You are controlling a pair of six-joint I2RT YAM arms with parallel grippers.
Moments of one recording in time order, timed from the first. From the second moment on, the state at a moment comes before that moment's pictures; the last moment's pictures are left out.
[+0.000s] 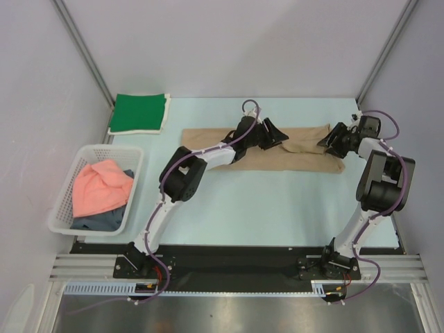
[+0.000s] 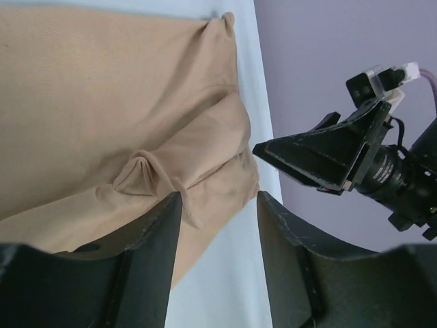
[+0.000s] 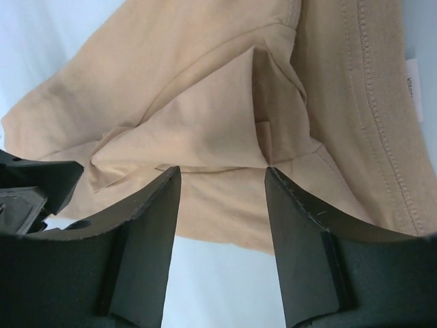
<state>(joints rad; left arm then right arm) -0.69 2.48 1.85 0.36 0.31 -1.07 -0.32 1.88 1.24 -0.21 -0.51 0.38</state>
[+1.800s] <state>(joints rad) -0.74 2.55 2.03 0.14 0.26 -1.04 -0.31 2.27 1.70 -0.23 -0.70 0.56</state>
